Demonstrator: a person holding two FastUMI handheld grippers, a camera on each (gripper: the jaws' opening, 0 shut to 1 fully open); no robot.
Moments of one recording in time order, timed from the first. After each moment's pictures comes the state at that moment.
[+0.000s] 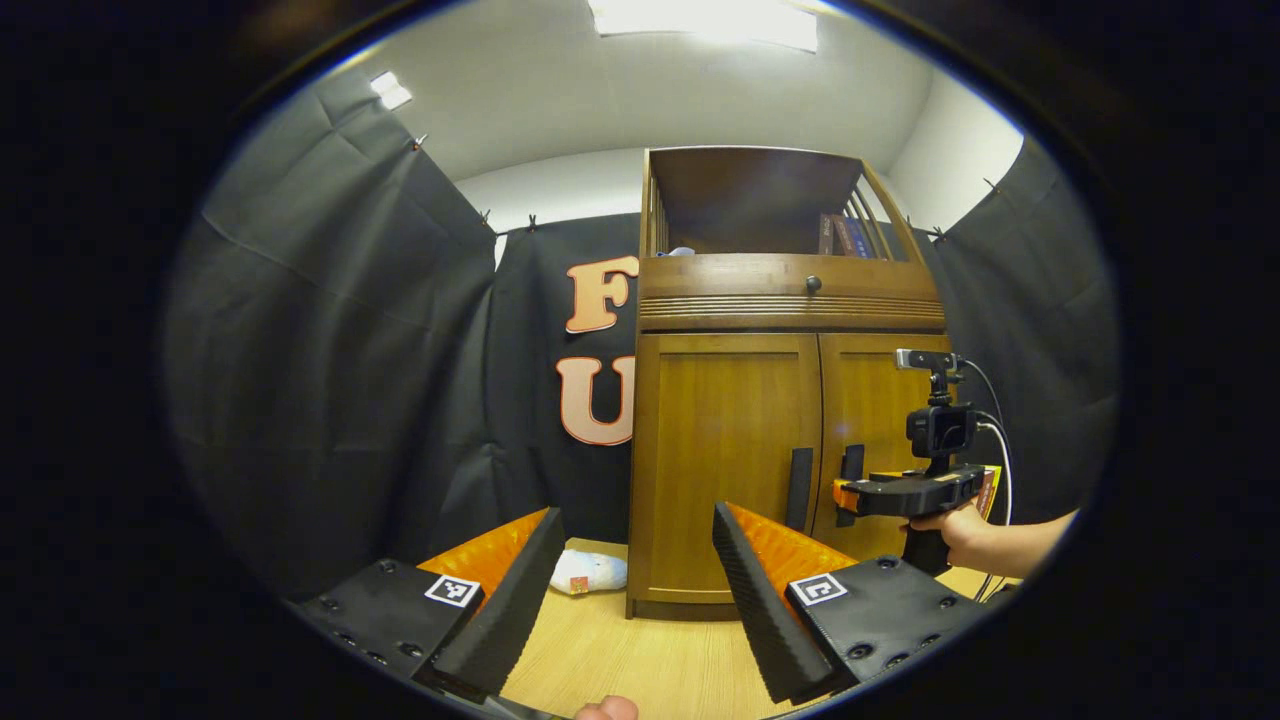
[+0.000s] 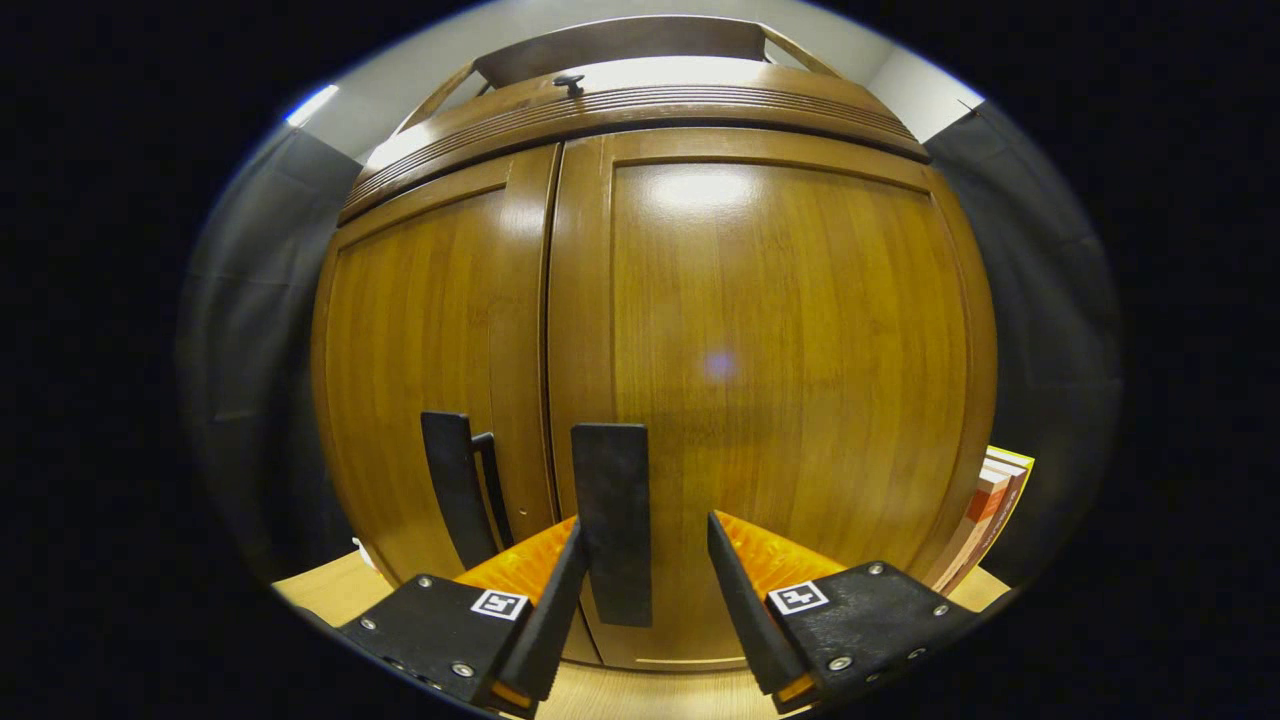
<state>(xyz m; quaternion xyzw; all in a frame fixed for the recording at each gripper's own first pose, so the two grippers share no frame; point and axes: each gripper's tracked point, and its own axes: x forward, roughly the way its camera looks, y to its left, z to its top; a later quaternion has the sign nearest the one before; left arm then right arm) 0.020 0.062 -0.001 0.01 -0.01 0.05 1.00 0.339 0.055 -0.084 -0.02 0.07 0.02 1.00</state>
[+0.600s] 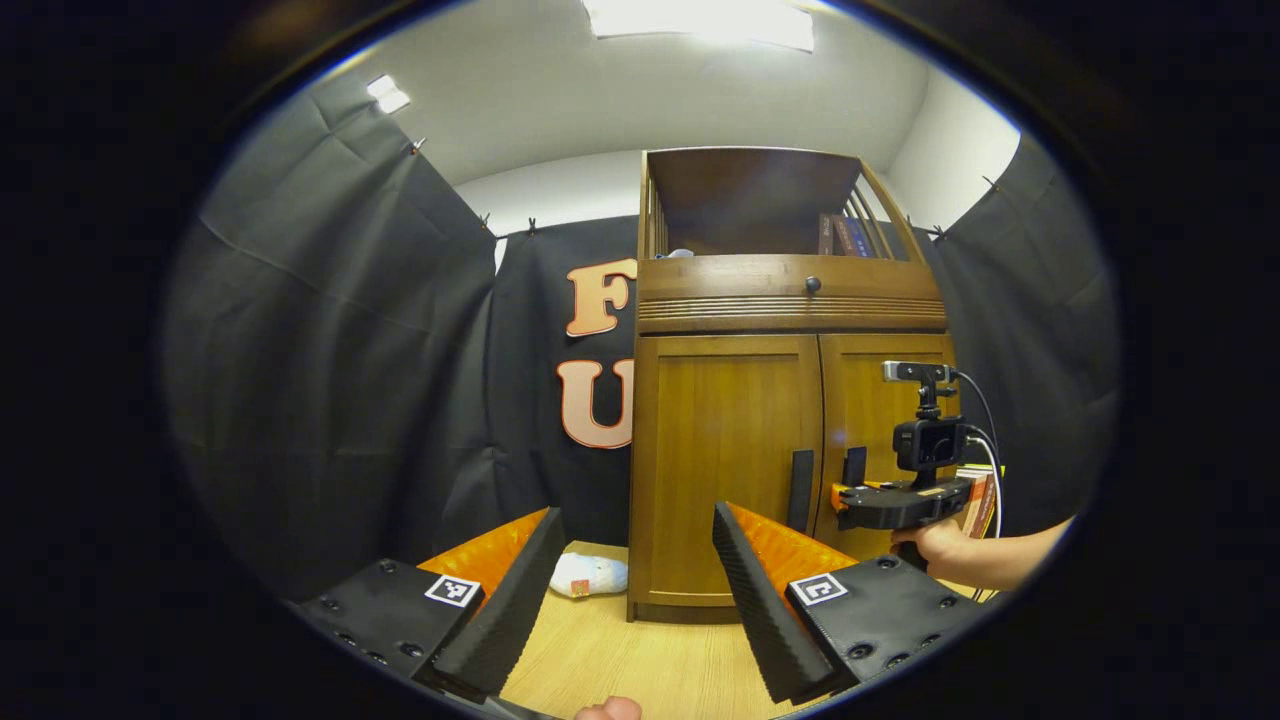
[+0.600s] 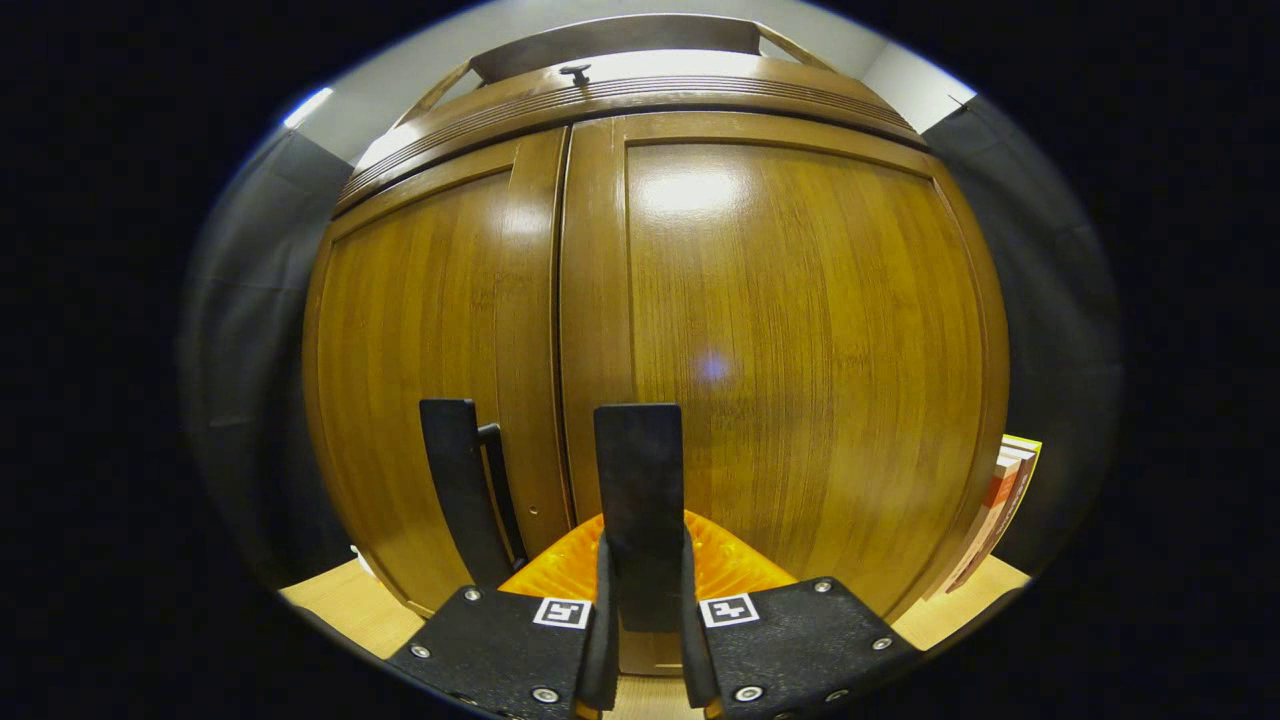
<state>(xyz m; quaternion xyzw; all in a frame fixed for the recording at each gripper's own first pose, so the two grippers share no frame) 0.023 0.054 0.002 0.02 -0.01 0.05 1.00 0.347 0.063 -0.093 -0.01 0.06 0.00 1.00</state>
